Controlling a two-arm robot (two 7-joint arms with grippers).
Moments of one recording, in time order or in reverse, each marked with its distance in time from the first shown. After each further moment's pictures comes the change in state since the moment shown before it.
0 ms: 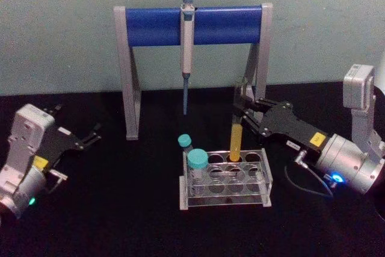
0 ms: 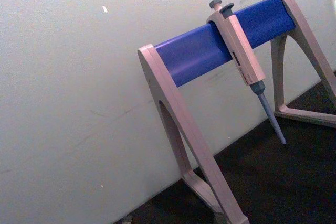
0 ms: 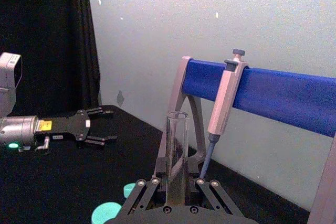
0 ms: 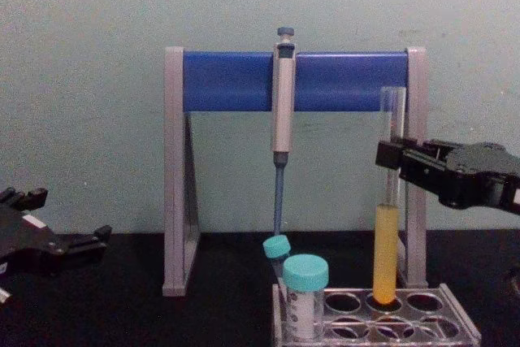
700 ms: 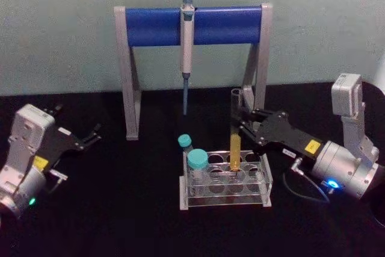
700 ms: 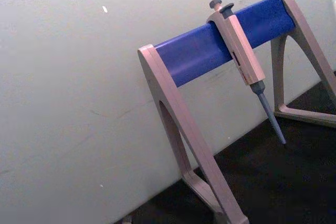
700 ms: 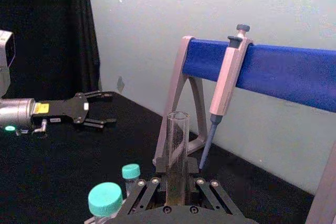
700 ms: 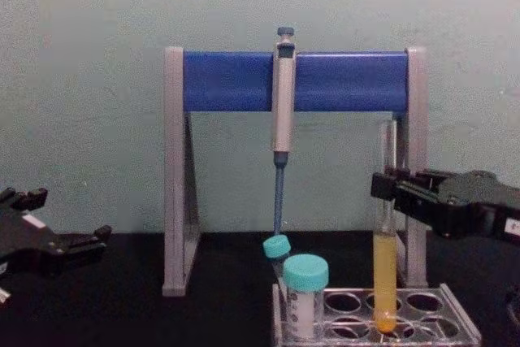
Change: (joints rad) left arm 0.000 0.000 0.000 0.000 0.000 0.000 0.000; right arm 0.016 -0.008 -0.023 0.054 -0.022 0.003 0.009
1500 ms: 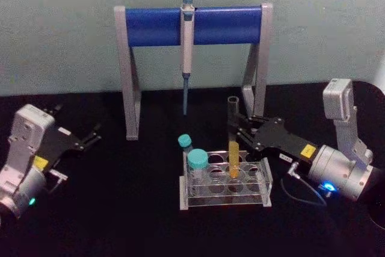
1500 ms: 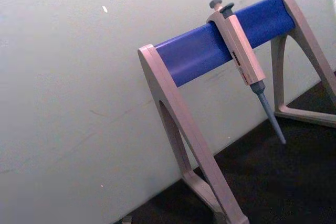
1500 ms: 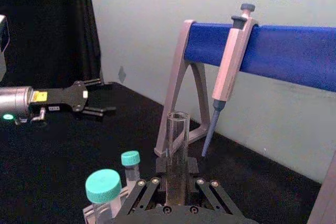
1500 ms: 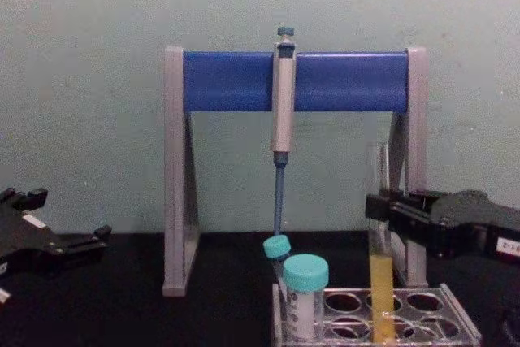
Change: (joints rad) left arm 0.000 0.000 0.000 0.000 0.000 0.000 0.000; right arm 0.019 -0.011 -0.019 0.049 -0.011 0.009 0.015
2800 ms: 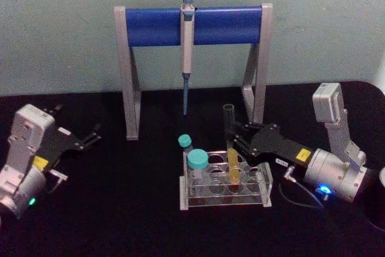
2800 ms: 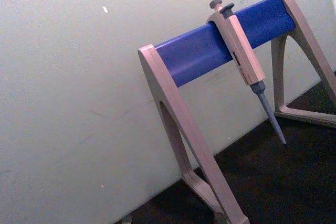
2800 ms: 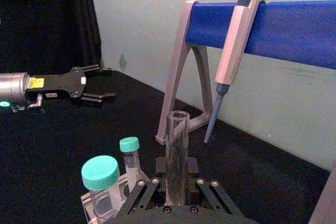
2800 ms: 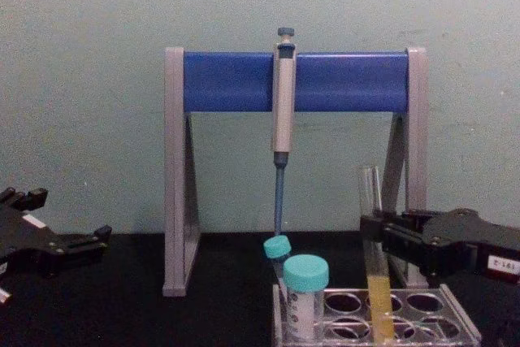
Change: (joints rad) left arm 0.000 0.000 0.000 0.000 0.000 0.000 0.000; right arm 0.023 -0.008 -0.024 0.045 -0.017 0.024 0.007
